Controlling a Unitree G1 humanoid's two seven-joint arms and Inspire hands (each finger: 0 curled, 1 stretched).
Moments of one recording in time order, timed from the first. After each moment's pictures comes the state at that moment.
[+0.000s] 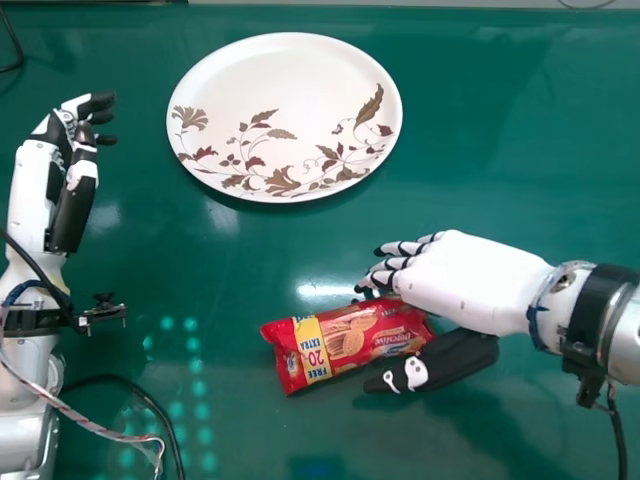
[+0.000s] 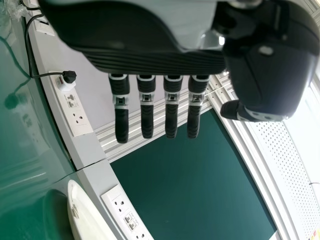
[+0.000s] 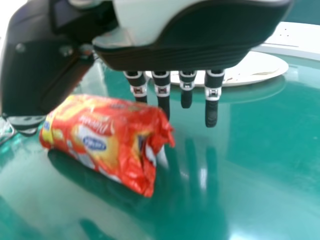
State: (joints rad) left arm -0.05 0.32 0.25 -0.03 0.15 -0.51 0.06; right arm -0.13 -0.98 0.01 -0.69 -0.46 -0.25 0.88
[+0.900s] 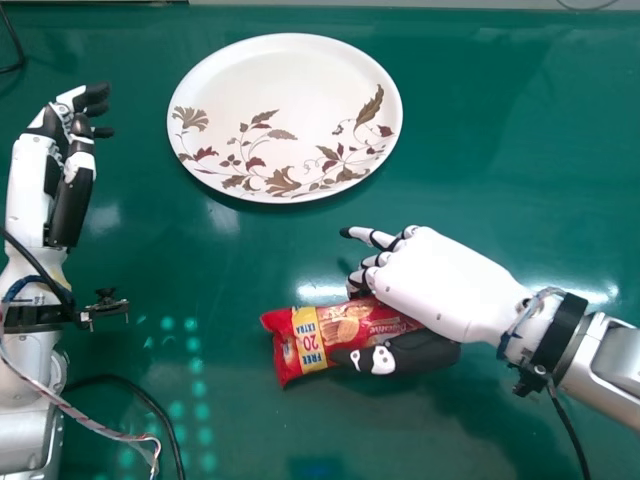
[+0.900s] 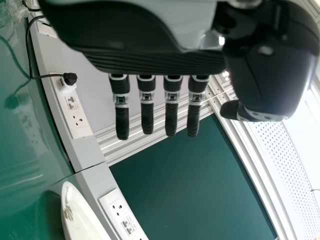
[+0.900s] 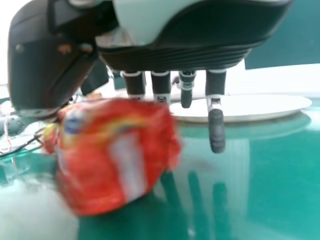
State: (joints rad) left arm -0.05 0.32 0.25 -0.08 0.15 -0.47 0.06; right arm -0.05 -0.81 0.07 -0.42 -0.72 -0.58 0.32
